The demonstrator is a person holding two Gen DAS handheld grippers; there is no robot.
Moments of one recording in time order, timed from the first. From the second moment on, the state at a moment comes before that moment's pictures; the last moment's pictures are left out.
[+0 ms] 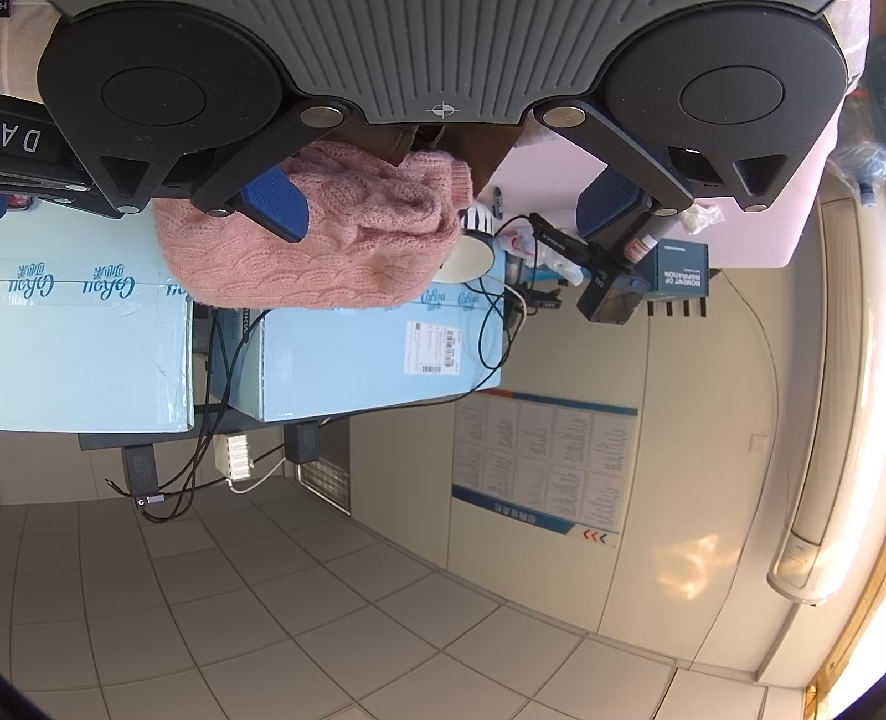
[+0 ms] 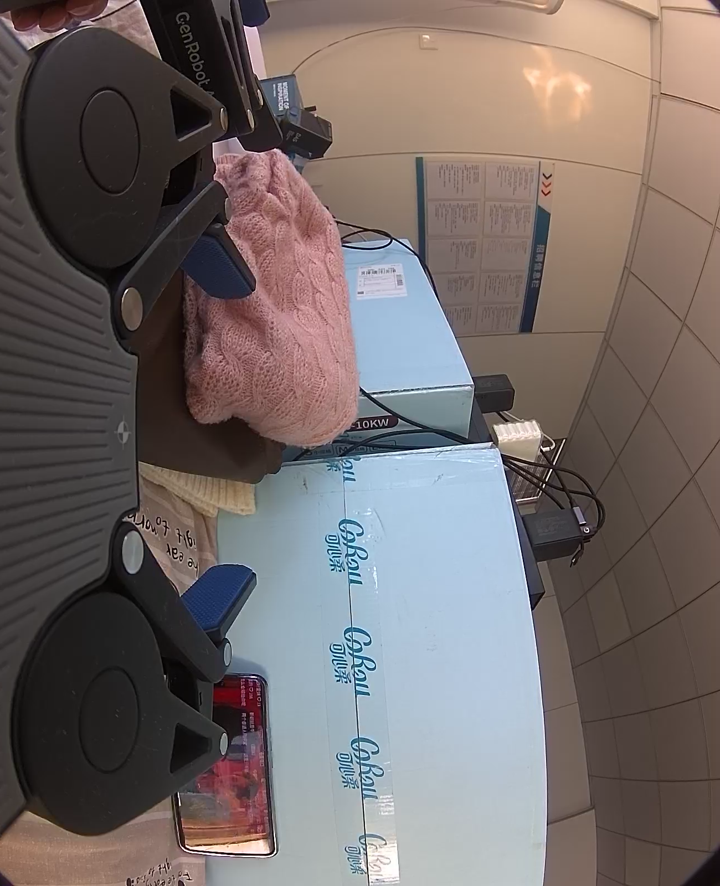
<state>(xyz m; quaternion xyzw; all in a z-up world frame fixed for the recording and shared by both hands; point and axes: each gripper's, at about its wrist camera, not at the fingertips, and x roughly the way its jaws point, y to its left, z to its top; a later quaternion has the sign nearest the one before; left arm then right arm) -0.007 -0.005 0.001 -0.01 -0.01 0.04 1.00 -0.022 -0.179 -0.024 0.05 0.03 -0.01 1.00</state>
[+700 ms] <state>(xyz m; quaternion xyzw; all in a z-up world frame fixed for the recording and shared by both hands) -0.008 -0.004 0.000 -0.01 -0.01 0.04 1.00 -0.022 -0.179 -0.024 0.05 0.03 -0.01 1.00</state>
